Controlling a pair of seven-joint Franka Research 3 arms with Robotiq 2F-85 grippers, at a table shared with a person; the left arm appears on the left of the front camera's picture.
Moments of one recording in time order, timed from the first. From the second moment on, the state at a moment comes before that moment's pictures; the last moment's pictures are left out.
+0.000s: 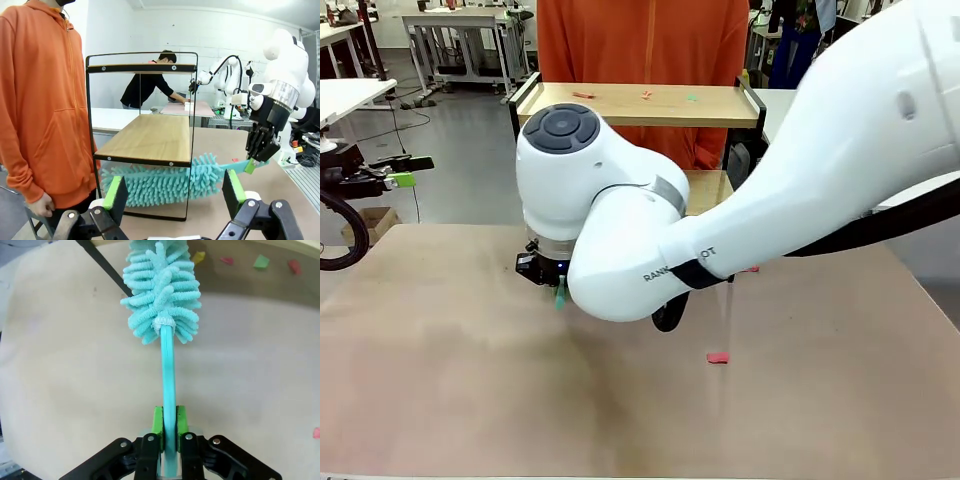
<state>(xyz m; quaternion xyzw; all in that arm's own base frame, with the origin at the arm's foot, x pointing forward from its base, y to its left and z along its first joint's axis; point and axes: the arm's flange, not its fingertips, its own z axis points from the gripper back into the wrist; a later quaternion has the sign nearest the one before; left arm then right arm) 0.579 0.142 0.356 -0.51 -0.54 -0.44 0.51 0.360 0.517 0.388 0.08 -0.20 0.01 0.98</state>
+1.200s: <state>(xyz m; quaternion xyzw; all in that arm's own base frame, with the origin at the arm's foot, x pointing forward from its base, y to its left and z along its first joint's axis) 0.579 0.142 0.356 -0.51 -0.54 -0.44 0.51 0.389 0.550 0.341 0.03 -0.19 -0.01 0.98</state>
